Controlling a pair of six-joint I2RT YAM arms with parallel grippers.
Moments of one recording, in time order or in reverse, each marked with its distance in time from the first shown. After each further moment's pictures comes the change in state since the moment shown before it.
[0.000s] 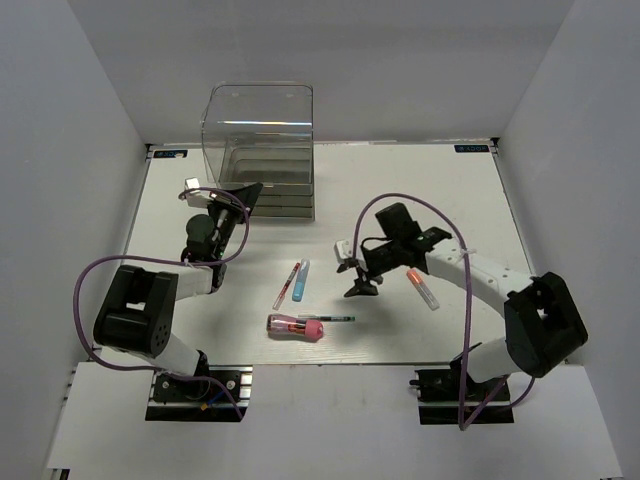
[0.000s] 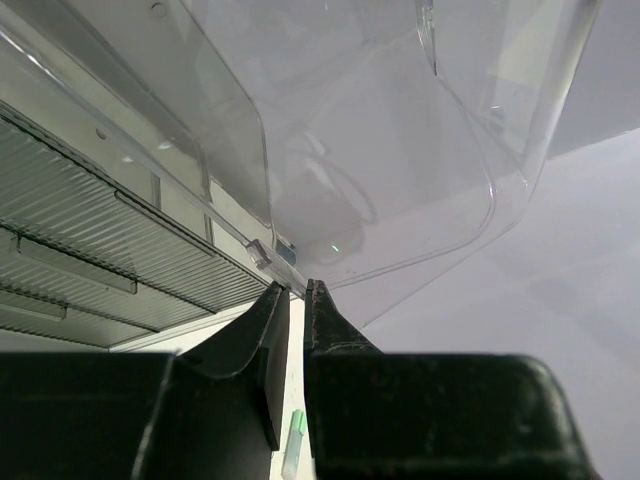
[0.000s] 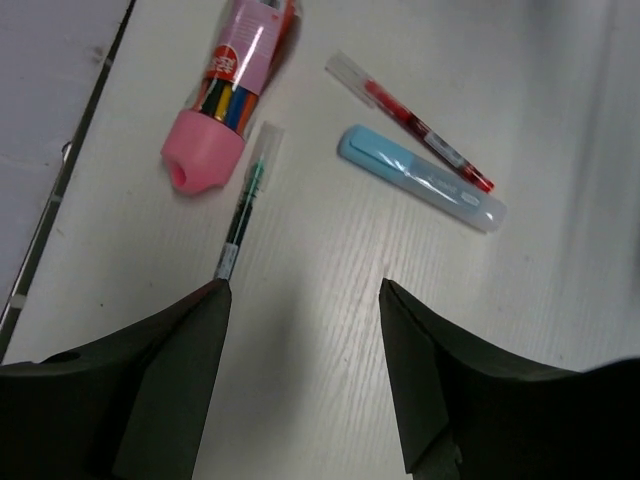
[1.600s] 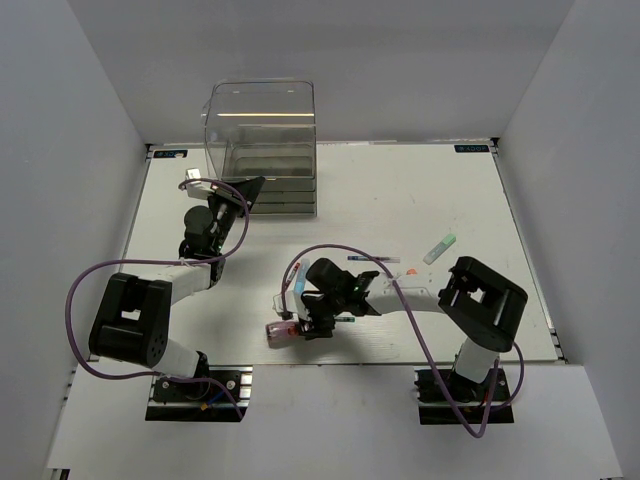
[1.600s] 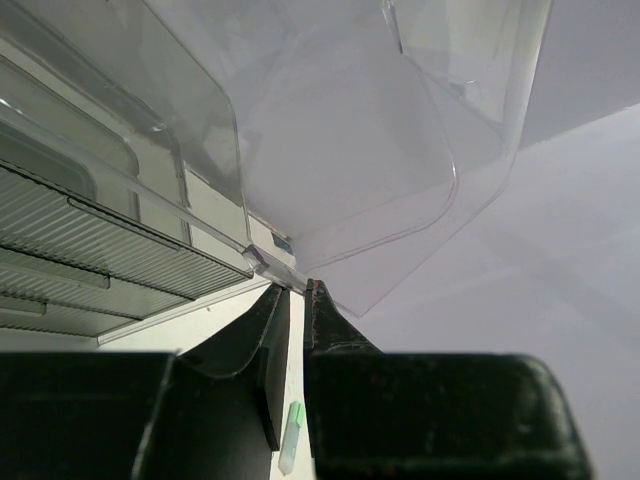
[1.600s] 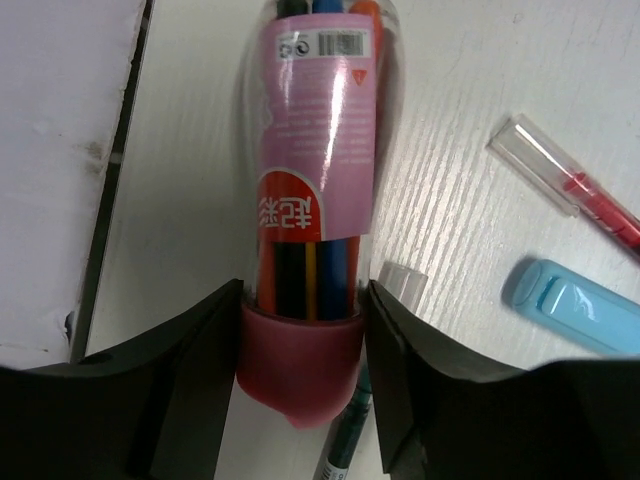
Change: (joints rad) left arm 0.001 -0.061 0.065 -0.123 0.027 0.037; right arm 0.505 0.282 -0.042 0.394 0.415 0.436
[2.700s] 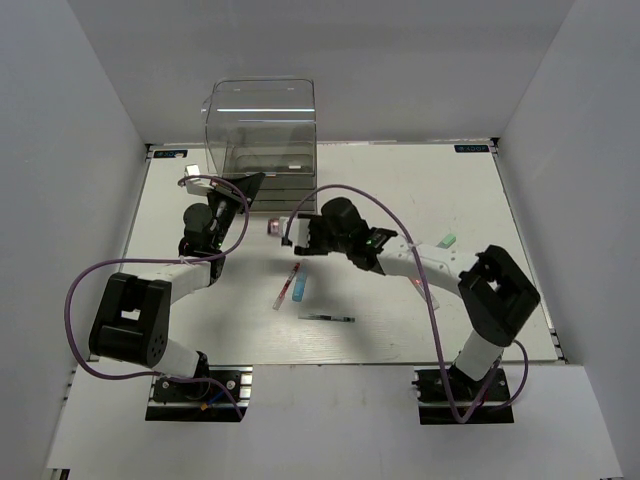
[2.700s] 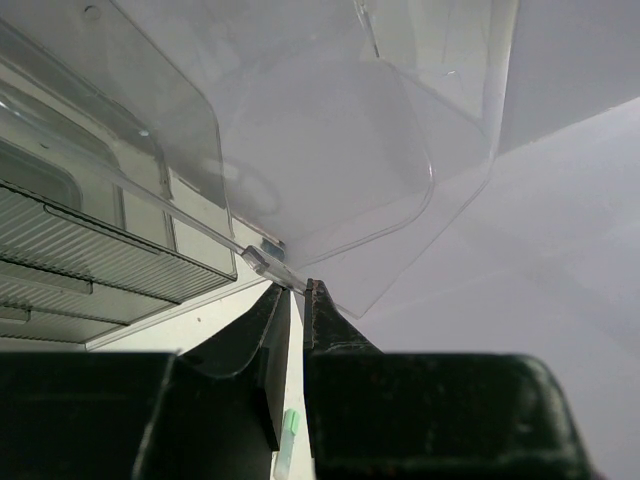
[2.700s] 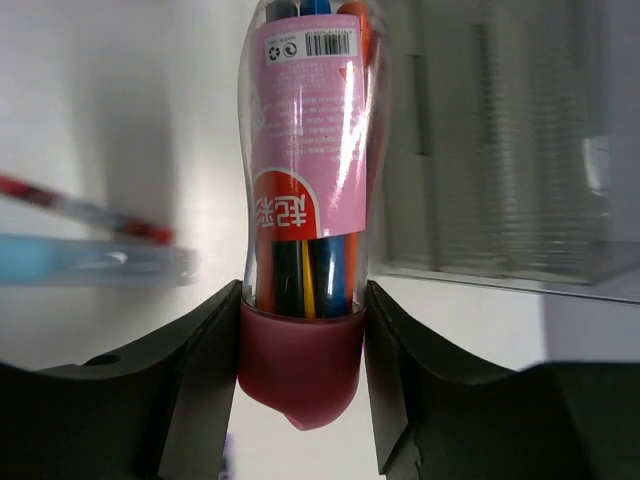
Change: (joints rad) left arm 0.000 0.000 0.024 0.002 0.001 0.003; right arm -0.204 -0.056 0.193 0.120 0.343 -0.209
